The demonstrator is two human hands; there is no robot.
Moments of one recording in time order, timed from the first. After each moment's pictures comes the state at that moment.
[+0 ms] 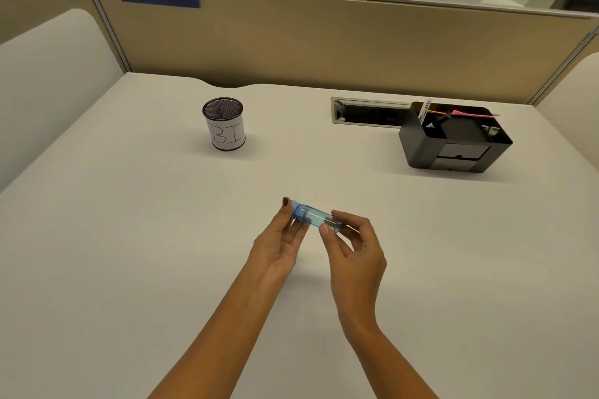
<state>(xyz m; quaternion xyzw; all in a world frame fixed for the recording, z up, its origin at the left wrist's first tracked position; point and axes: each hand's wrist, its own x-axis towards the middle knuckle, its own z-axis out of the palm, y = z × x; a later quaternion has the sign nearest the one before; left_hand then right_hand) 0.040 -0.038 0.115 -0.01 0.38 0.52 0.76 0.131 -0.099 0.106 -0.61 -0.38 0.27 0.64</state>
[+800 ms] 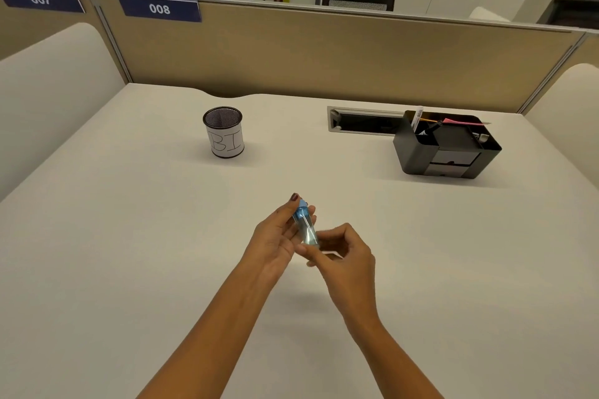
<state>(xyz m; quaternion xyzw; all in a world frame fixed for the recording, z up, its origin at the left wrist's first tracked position) 0.035 -0.039 0.129 0.16 0.41 0.46 0.77 0.140 -0.105 0.111 -0.61 -0.44 0.37 0.55</state>
